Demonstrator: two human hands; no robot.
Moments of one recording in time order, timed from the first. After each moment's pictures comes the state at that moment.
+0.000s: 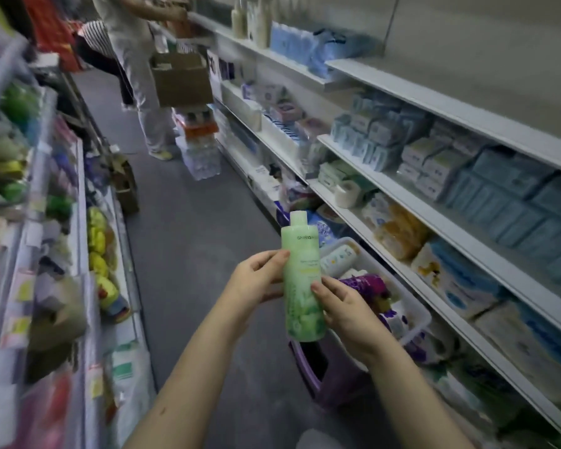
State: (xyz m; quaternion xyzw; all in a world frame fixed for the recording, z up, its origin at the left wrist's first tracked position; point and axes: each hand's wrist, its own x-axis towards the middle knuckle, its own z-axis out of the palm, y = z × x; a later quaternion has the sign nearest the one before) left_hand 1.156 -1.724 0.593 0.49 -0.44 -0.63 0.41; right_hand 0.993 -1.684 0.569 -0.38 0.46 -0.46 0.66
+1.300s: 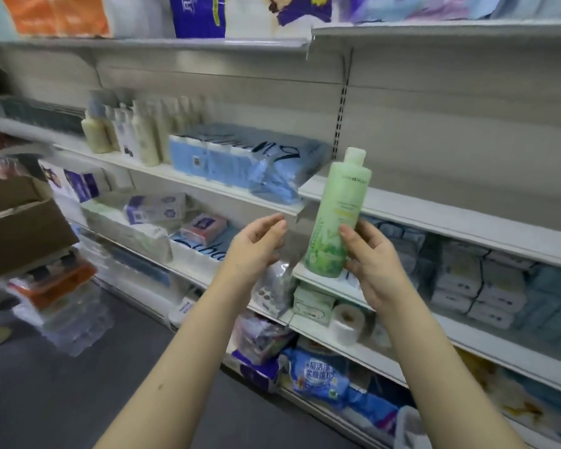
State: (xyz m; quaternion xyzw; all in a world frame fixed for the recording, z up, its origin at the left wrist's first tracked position) left_hand 1.139 -2.419 0.689 0.27 -0.62 -0.64 0.36; right_hand 0.989 -2.310 0.679 -0.32 0.52 -0.74 0.30
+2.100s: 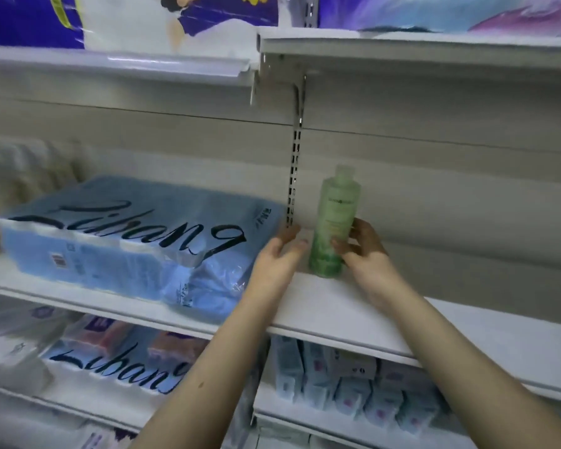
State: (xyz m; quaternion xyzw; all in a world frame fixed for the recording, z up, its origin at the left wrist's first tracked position) left_hand 0.855 -2.623 0.703 0.21 -0.67 -0.66 0.28; right_hand 0.735 -2.513 0.694 -0.33 0.69 -0.64 0.08
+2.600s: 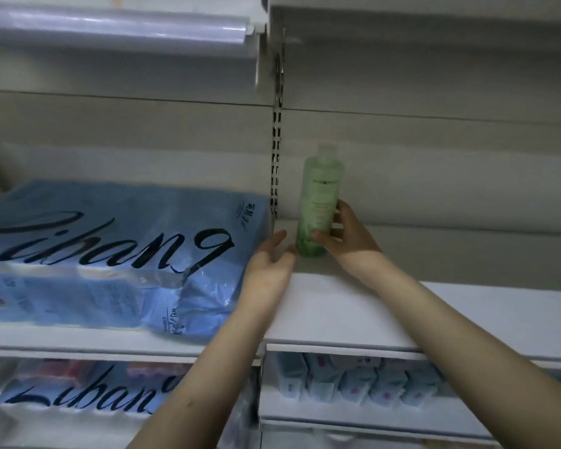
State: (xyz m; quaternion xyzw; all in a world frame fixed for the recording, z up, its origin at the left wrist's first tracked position) left_hand 0.835 -2.658 0.678 0.22 -0.70 -0.65 0.22; right_hand 0.721 -2.549 0.696 -0.31 0.77 -0.55 0.05
